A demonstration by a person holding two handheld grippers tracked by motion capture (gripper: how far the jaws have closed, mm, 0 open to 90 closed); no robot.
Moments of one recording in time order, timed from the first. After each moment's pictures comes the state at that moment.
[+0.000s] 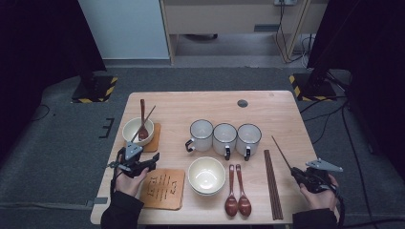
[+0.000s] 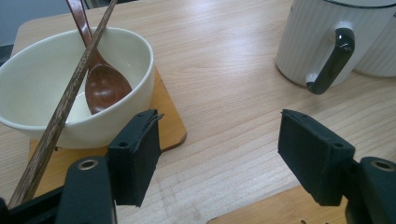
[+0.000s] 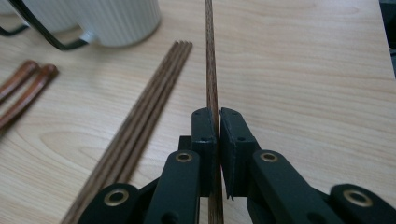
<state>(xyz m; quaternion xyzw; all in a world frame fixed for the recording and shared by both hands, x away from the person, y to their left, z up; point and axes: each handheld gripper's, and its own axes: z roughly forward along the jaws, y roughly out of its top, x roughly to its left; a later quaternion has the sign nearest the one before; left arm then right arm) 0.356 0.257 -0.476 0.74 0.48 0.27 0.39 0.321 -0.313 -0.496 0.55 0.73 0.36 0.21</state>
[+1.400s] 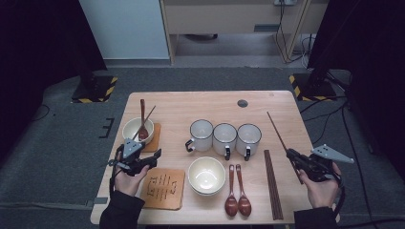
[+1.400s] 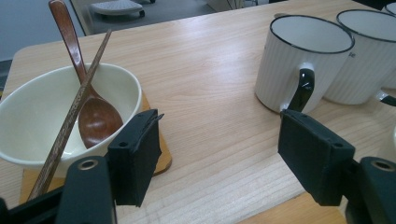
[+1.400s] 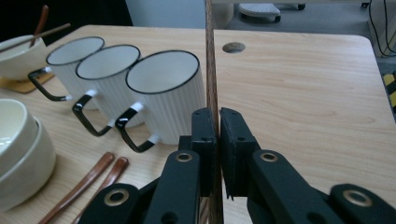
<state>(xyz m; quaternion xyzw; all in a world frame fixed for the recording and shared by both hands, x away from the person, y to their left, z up) 0.352 0.250 -0.453 0.73 0.47 0.27 0.43 0.330 -0.297 -0.436 0.49 0.69 0.47 0.23</state>
